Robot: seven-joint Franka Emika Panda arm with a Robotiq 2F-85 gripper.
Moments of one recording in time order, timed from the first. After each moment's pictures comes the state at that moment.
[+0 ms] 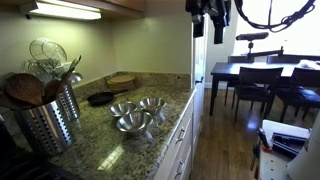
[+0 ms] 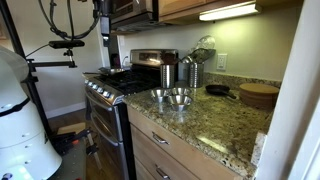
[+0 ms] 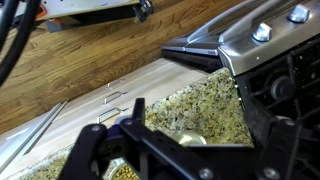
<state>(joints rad) 0.06 -0.76 0.07 -2.44 0.29 1.65 0.29</state>
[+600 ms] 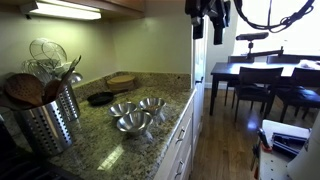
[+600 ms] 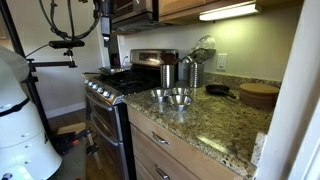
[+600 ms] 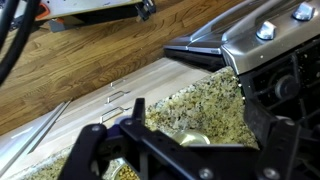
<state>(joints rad) 0.04 -0.76 0.09 -2.44 0.28 1.65 0.29</state>
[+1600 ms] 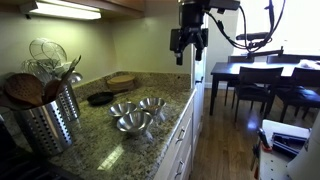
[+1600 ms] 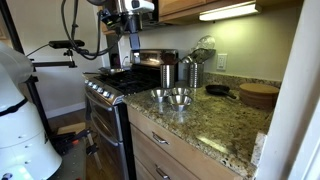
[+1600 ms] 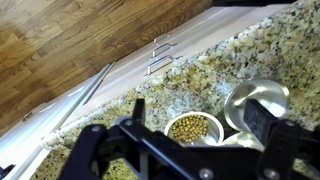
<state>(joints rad) -0.07 -0.56 0.11 -2.50 0.05 2.01 0.32</state>
